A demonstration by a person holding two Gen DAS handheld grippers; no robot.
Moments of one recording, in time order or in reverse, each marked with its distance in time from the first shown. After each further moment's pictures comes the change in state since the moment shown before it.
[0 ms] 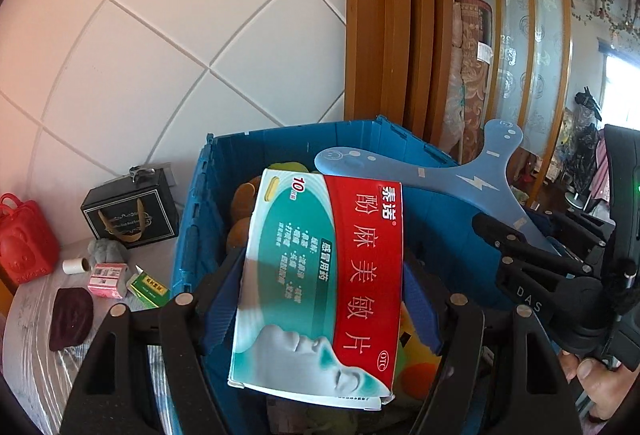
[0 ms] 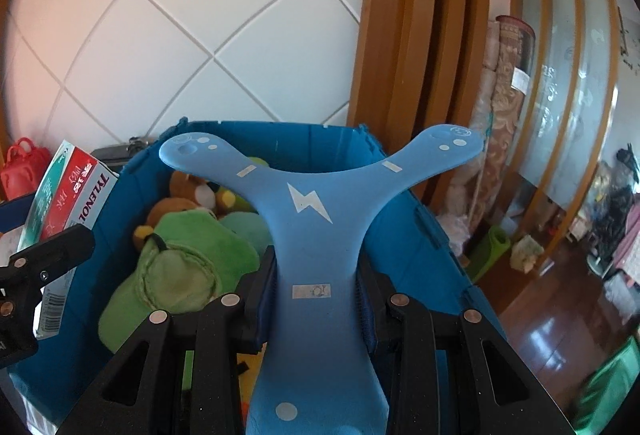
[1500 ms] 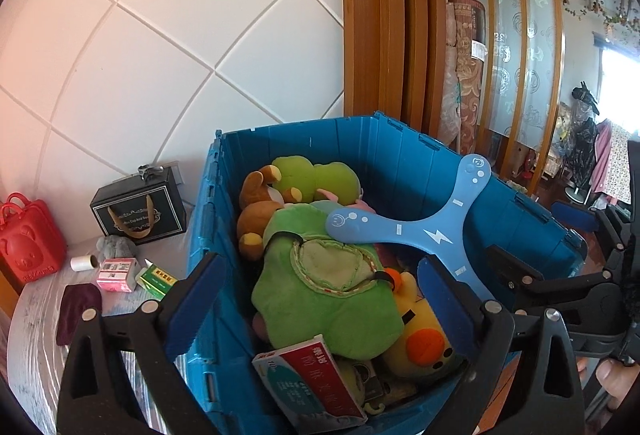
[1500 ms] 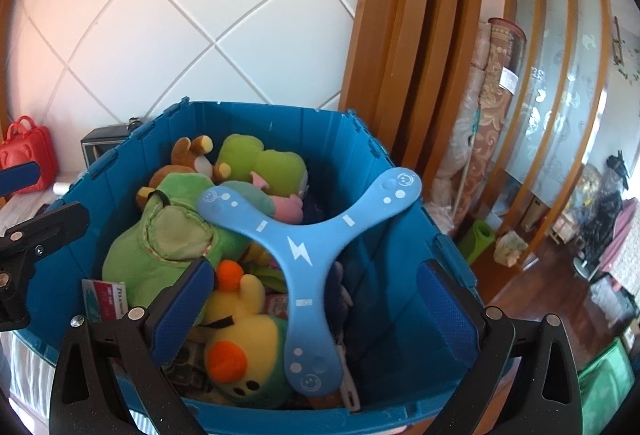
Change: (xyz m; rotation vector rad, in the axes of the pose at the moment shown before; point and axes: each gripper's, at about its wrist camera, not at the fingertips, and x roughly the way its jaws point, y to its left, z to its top) left arm -0.039 0.009 -0.028 0.024 -0.025 -0.006; right arm -0.043 0.001 -0.036 -0.037 0.006 -0.029
